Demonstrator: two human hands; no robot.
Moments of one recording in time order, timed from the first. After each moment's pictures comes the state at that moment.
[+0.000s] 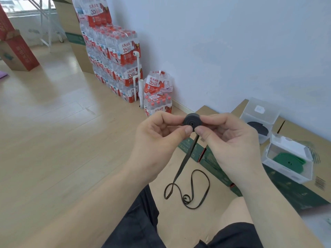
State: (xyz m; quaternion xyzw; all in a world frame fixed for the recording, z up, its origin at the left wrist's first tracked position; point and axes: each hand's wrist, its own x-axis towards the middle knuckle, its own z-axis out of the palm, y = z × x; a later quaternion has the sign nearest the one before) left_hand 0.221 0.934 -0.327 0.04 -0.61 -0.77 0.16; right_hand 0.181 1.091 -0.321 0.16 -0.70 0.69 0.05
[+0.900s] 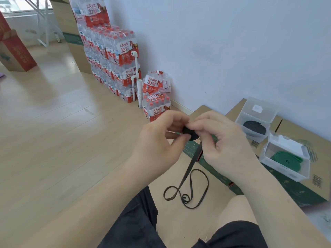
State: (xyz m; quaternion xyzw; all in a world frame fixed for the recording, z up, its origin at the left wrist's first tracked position) left_hand 0.219 0.931 -0.334 -0.04 -0.80 -0.56 0.20; right_hand 0.168 1.099 -0.321 0.36 -0.82 0.41 0.16
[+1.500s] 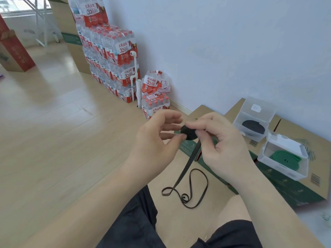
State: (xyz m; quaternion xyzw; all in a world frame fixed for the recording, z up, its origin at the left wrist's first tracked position) left_hand 0.221 0.928 -0.340 -0.02 -0.79 -0.58 0.21; right_hand 0.175 1.098 -0.331 0.31 -0.81 0.48 0.14
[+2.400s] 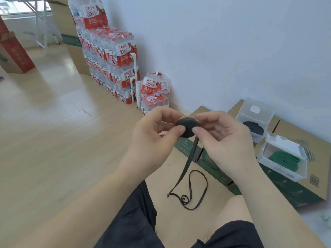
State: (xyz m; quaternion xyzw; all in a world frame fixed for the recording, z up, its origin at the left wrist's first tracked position) left_hand 0.218 0.927 -0.328 -0.01 -0.74 -0.65 0.20; right_hand 0.174 1.099 -0.321 0.22 -0.76 0.61 0.08
